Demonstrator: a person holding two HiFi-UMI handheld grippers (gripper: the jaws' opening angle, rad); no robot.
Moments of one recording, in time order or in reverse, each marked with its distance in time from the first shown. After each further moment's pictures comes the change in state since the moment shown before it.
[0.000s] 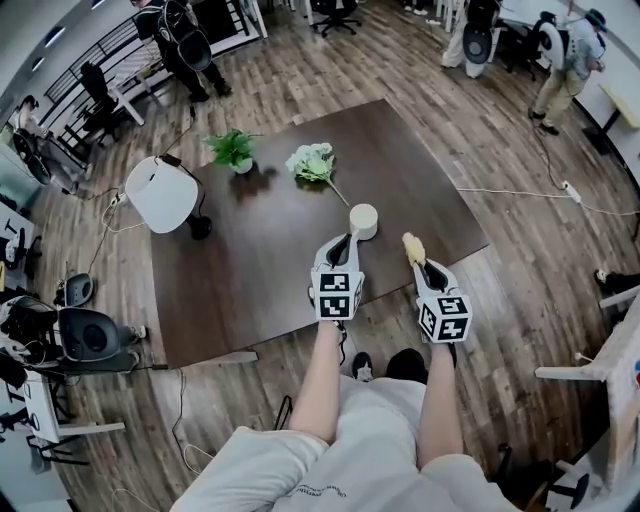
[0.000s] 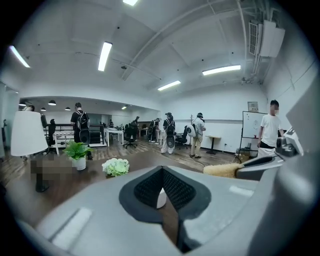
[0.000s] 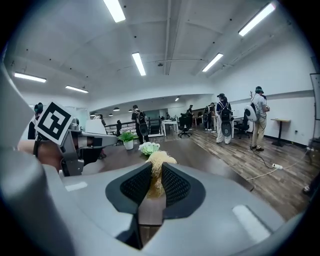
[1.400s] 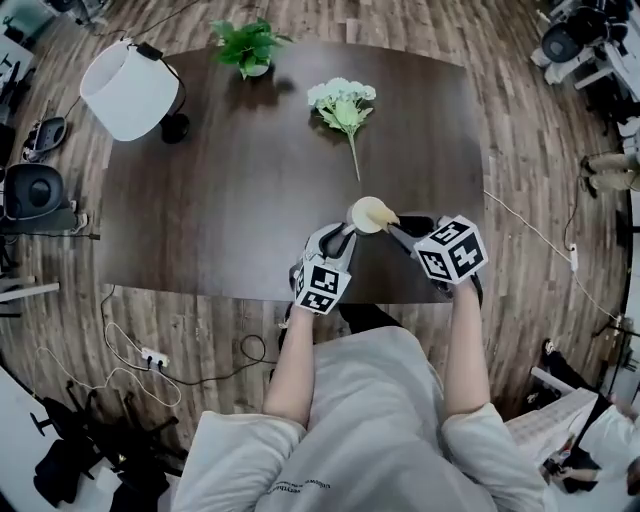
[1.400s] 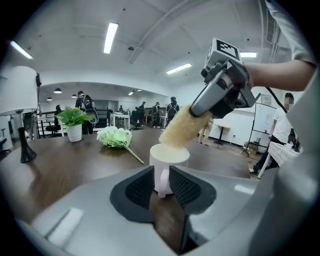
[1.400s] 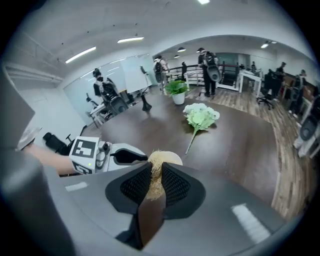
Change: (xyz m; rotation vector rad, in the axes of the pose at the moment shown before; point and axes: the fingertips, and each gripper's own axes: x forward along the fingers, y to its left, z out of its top) left arm 0.130 0.028 -0.120 -0.044 0.137 0.093; right arm 0.201 0.011 0.038 -0.491 0.682 0.742
